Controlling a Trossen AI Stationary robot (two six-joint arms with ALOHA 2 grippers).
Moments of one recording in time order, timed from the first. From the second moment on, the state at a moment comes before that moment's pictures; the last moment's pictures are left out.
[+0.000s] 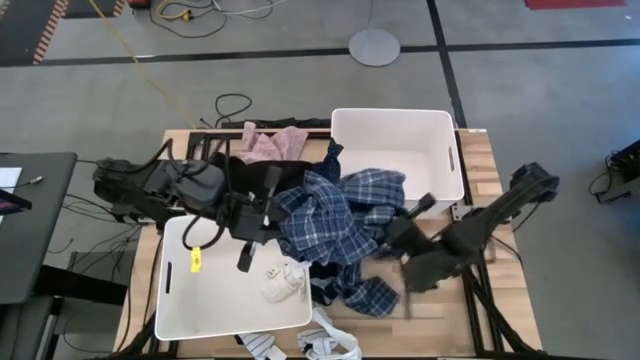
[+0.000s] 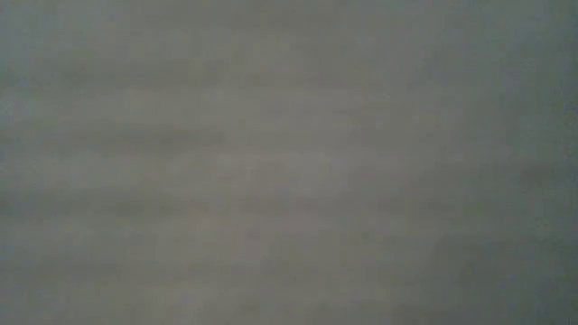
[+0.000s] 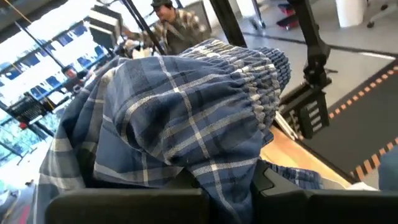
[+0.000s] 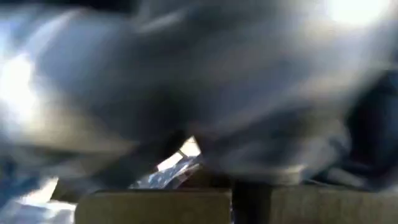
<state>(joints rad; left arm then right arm) -0.35 1.47 1.94 -0.64 -0.14 0.50 0.60 1.43 1.34 -0.37 1.57 0.05</state>
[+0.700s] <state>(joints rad) -0.17 1.58 1.94 -0.56 -0.21 0.58 0.31 1.17 1.34 0.04 1.57 -0.52</state>
